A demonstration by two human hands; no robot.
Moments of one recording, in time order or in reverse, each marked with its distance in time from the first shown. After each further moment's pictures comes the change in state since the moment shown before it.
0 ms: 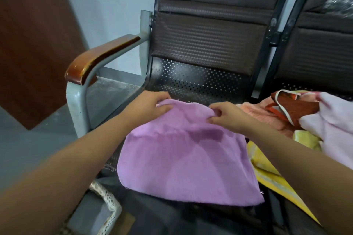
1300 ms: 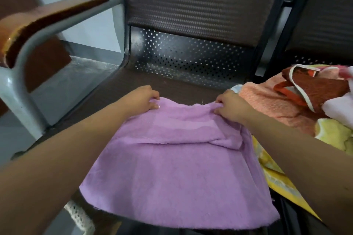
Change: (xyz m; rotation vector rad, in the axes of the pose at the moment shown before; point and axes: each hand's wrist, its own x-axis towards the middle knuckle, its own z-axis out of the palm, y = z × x) left_hand 0.078 -0.105 0.111 0.244 -0.350 -0.123; right_hand 0.061 0.121 0.050 -0.285 -0.005 0.254
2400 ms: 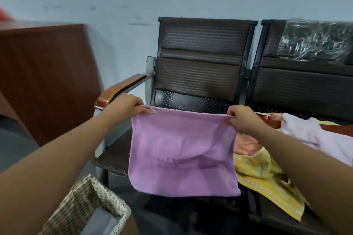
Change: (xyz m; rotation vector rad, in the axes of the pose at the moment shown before) left_hand -0.222 0.089 -0.213 0.019 0.332 -0.152; right_hand -0.177 -0.074 -0.180 0.057 0.266 -0.031
